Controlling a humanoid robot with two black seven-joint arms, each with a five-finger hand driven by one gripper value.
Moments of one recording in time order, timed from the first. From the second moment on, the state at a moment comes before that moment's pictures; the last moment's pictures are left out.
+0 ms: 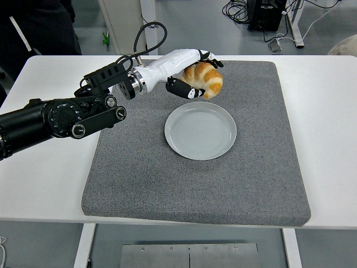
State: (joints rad) left arm -1.26 0.19 0.01 -0.90 1.06 0.25 -0.37; right arm -0.08 0.00 -0.01 0.13 -0.11 0.02 0.41
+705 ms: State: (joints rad) left arm -1.22 0.13 0.04 -0.88 1.10 0.27 -0.37; right arm -0.08 0.00 -0.01 0.13 -0.11 0.02 0.41
